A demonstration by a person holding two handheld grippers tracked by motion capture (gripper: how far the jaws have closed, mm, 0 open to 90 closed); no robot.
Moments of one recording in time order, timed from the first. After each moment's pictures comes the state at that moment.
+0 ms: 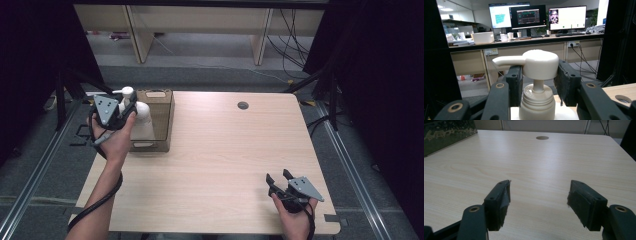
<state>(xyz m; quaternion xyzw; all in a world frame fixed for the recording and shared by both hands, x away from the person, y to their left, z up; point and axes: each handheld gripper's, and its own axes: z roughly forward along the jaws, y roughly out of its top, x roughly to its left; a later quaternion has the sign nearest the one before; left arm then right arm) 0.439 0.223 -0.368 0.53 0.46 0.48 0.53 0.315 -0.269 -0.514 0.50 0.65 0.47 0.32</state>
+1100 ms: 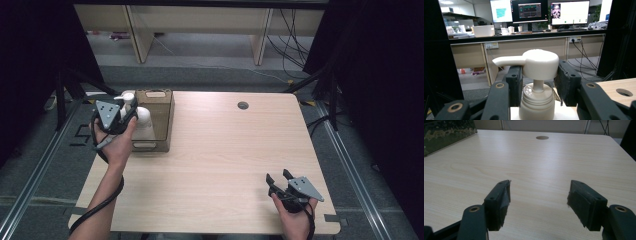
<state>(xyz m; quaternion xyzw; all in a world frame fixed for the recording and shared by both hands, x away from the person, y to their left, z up) 0.439 0.226 -0.386 0.53 0.47 0.47 0.52 0.313 -0.268 -0.514 0.51 0.64 0.47 0.32</state>
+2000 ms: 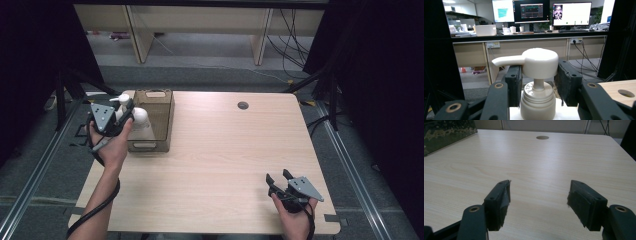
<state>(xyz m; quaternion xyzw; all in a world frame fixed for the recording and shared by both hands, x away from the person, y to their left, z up) 0.434 0.236 -0.390 0.53 0.48 0.46 0.52 0.315 -0.269 -0.514 0.50 0.65 0.47 0.32</state>
